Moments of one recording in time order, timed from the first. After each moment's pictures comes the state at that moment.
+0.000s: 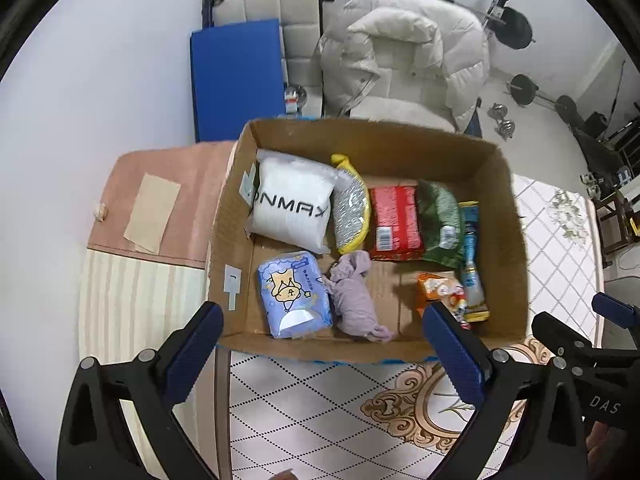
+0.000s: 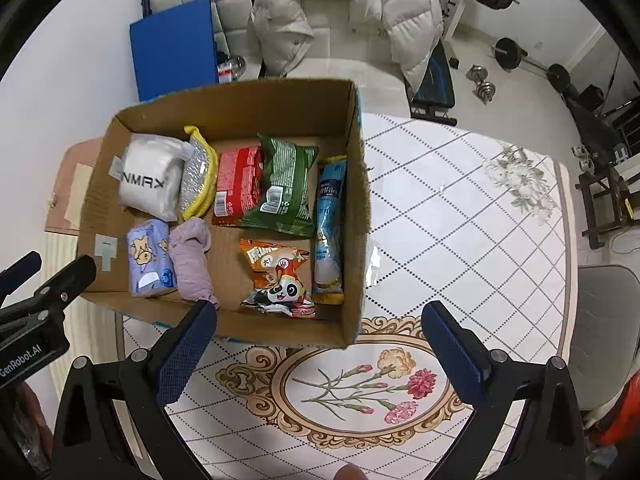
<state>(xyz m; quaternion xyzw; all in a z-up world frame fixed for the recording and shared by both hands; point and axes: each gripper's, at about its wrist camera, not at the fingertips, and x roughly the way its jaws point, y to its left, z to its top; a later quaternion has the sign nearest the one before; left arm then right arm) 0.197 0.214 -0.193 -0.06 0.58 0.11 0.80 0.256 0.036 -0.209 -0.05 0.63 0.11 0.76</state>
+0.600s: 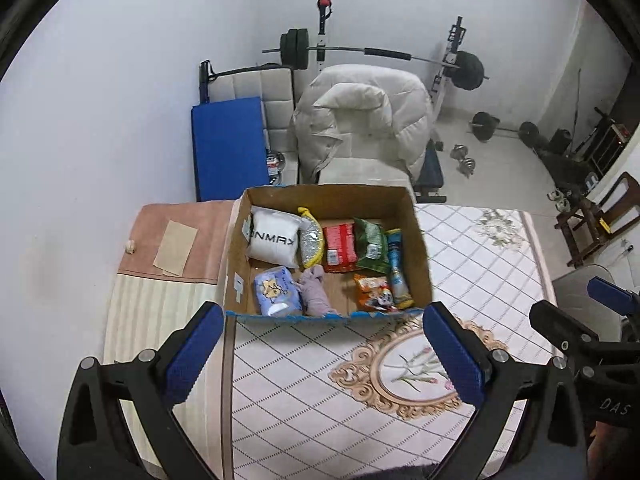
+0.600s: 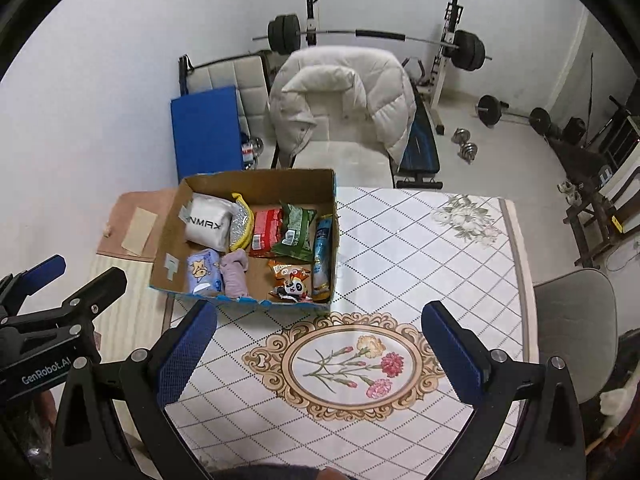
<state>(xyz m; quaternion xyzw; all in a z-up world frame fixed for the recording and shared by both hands) 0.095 0.151 -0.049 -0.04 0.50 0.08 0.86 0.136 -0.037 -0.036 -0.02 0.52 0.13 0.85</state>
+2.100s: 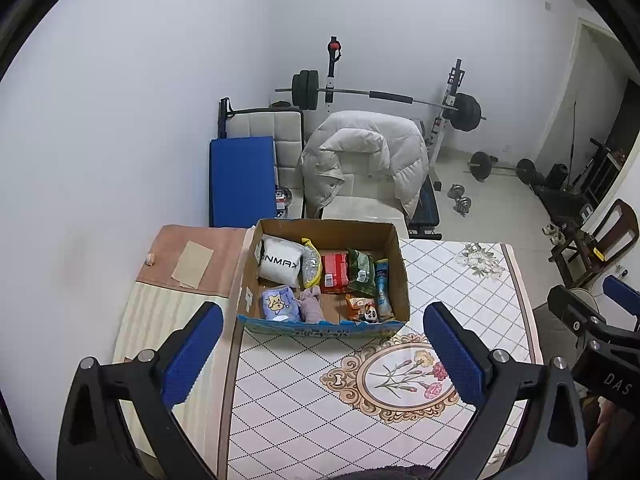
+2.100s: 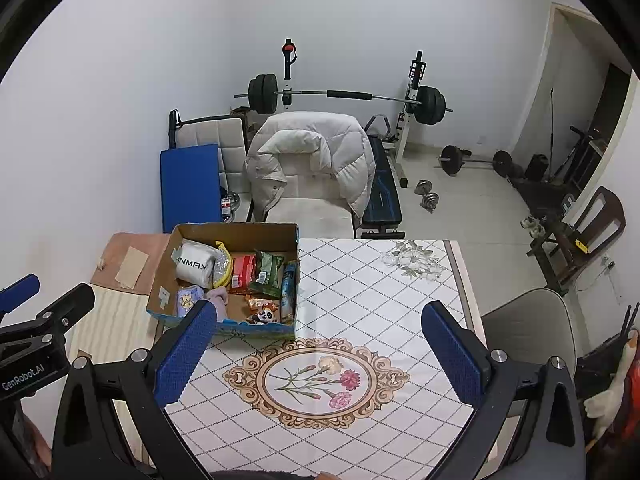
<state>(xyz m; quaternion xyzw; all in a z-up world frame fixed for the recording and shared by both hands) 0.039 0.135 0.016 -0.05 0.43 0.10 0.90 0.069 -0.076 0.050 -0.04 0.43 0.08 0.90</state>
